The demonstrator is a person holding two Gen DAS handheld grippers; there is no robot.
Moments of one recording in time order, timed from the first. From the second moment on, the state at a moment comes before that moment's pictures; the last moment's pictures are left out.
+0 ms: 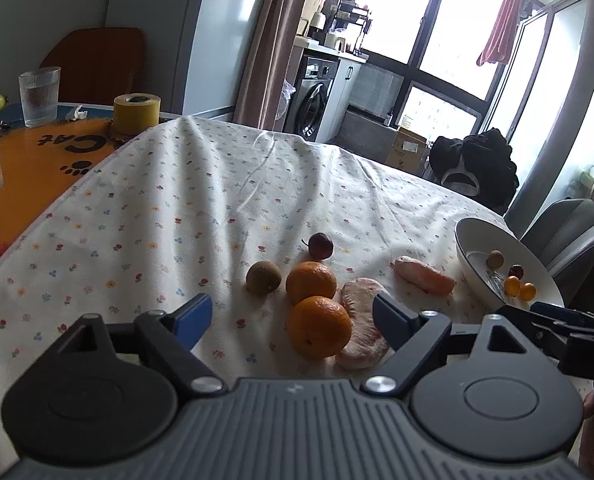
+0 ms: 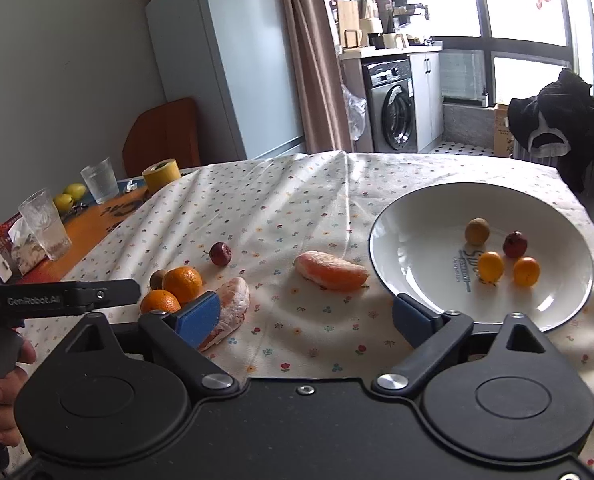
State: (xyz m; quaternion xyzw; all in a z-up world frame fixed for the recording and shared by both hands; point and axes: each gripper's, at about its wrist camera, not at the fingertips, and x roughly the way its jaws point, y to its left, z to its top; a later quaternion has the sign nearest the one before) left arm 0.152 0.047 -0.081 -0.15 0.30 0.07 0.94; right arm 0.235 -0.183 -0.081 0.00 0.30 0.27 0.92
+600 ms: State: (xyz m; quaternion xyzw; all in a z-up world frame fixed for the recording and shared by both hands) left arm 0.173 0.039 -0.095 -0.15 0.33 0.05 0.93; right arm 0.276 -0.159 -0.094 -0.02 0.31 0.30 0.90
